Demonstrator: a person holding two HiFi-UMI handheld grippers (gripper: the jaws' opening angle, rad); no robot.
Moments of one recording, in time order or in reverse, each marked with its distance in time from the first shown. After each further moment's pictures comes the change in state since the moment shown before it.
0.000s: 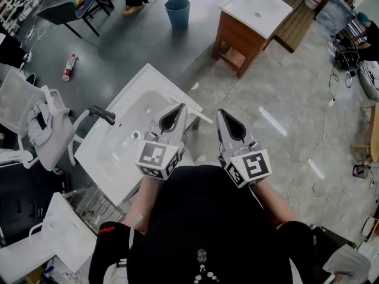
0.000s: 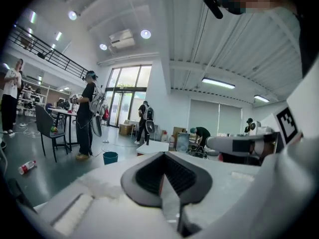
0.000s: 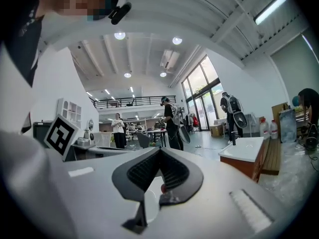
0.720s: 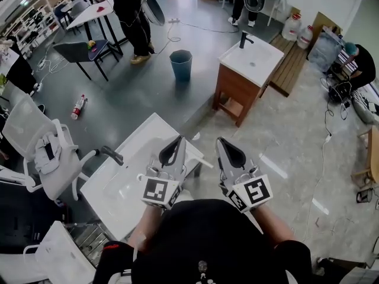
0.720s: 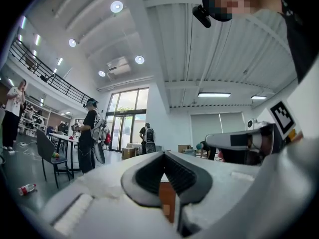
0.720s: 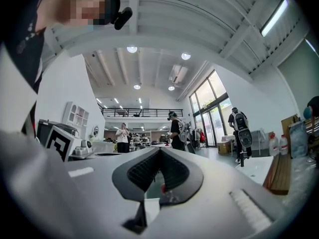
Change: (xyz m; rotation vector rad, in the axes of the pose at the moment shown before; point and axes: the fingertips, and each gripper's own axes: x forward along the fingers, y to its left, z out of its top) left arm -0.017 0.001 0.082 0.116 -0.246 0.050; right arm 0.006 0.012 0.084 -0.079 -0.164 0.073
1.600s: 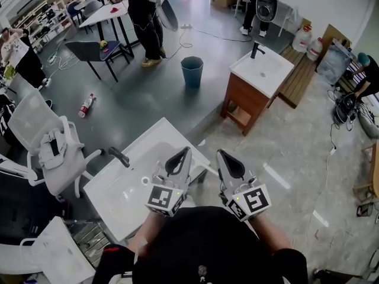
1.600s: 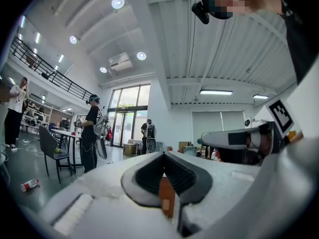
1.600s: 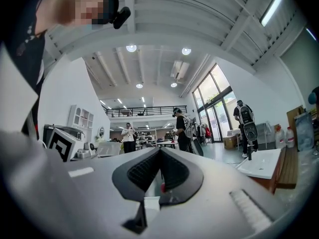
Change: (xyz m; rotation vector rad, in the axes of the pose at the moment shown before) left arm -0.016 0.007 -0.014 -0.017 0.036 0.010; right arm 0.010 0.023 -0.014 0.038 0.024 0.059
